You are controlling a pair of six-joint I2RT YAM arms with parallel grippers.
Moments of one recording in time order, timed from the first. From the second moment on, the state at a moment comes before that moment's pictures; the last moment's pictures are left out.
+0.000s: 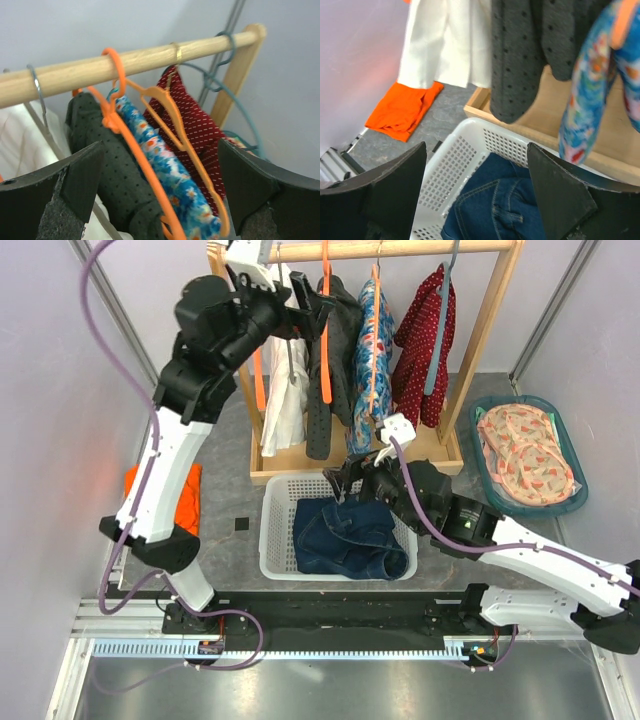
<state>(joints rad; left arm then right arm) -0.56 1.70 2.39 -0.53 0.07 -0.18 1.07 1.07 1.09 -0.15 0.43 0.35</state>
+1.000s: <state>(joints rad) -0.52 1.72 2.20 -0.51 -0.17 -0.14 1.07 0.95 0.99 -0.25 0.53 0.36</state>
